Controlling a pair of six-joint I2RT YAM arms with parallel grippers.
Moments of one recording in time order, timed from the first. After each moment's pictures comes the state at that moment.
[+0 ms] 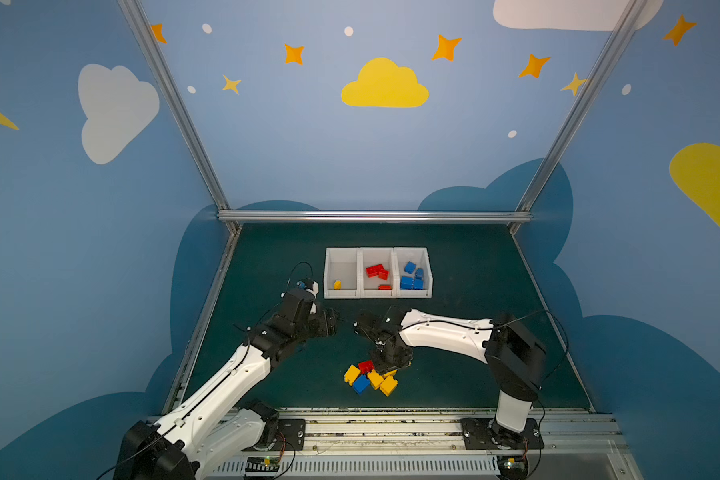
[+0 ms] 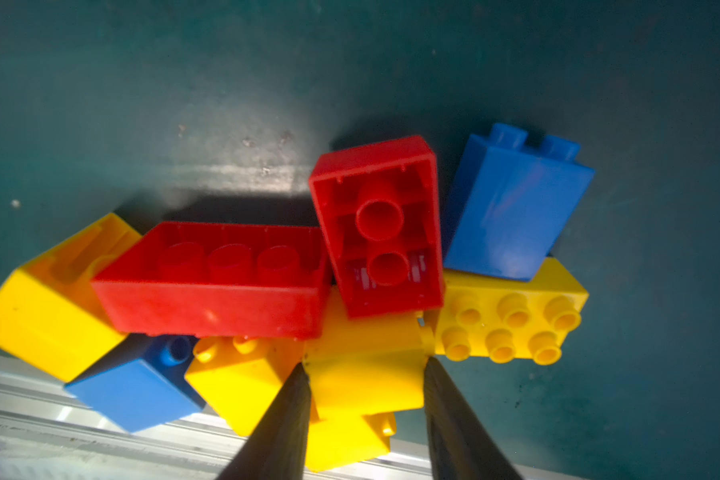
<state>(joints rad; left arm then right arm) -0.47 0.99 0.68 -0.44 0.05 -0.53 1.11 1.85 1.30 -1.02 -0.04 0.73</state>
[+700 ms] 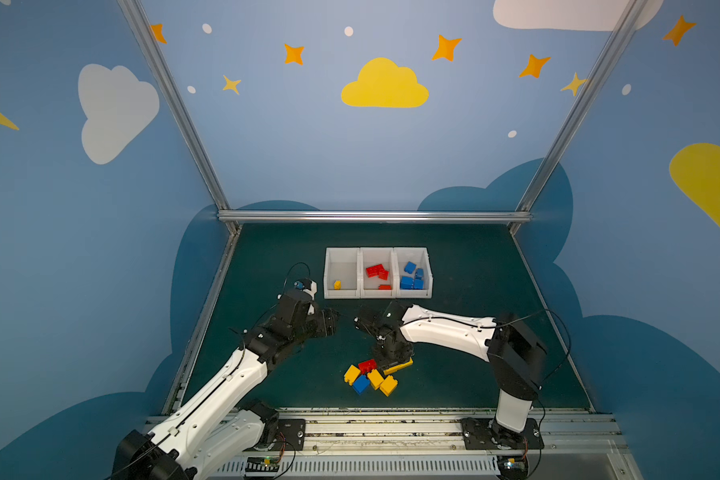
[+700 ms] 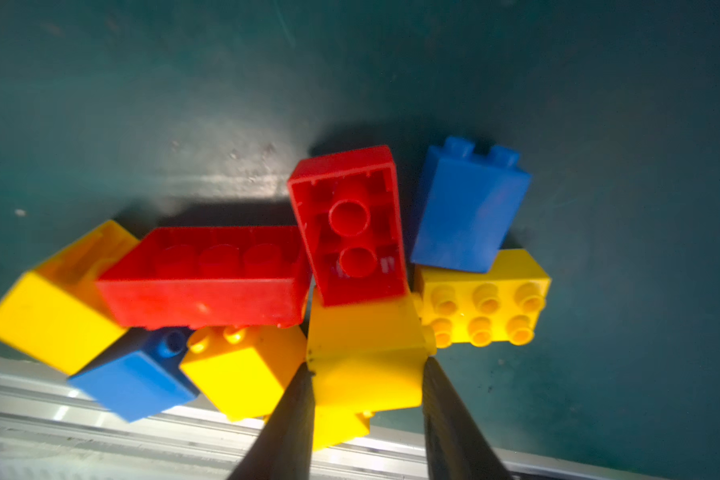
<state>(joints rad) -0.47 0.94 0.67 -0.45 0.04 -0.53 1.08 1.84 1.37 -1.10 0.00 0.69</state>
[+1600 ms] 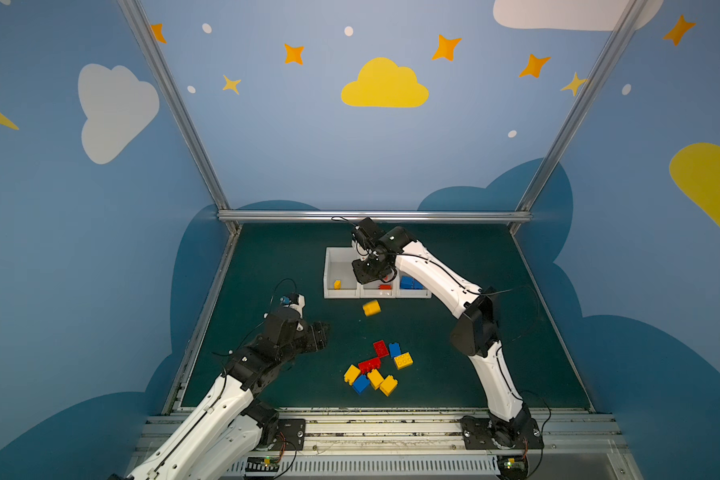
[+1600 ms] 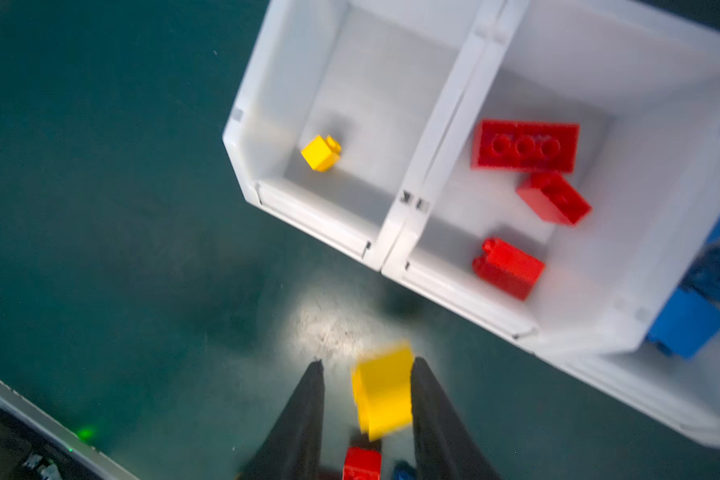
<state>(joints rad) -0.47 0.71 0.56 -0.57 0.03 -0.61 0.80 2.29 2.36 -1.18 -0.05 0.30</state>
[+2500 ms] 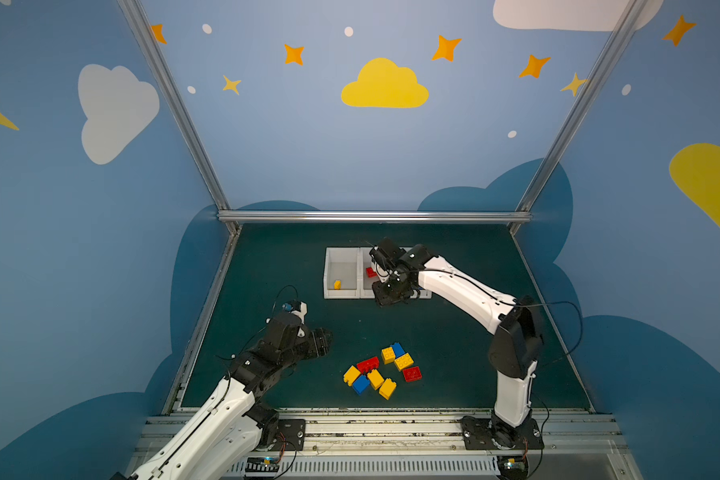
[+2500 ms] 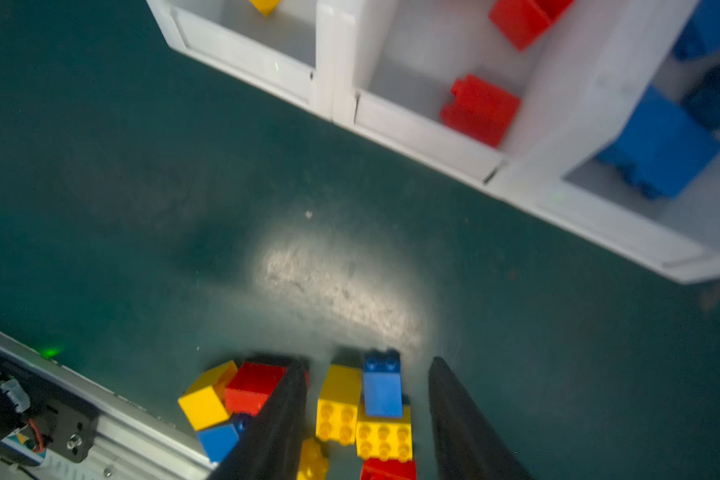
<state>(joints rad) -0.47 0.72 0.50 -0.52 0.10 -0.64 0.84 1.87 1.70 -1.12 -0.02 0.39</state>
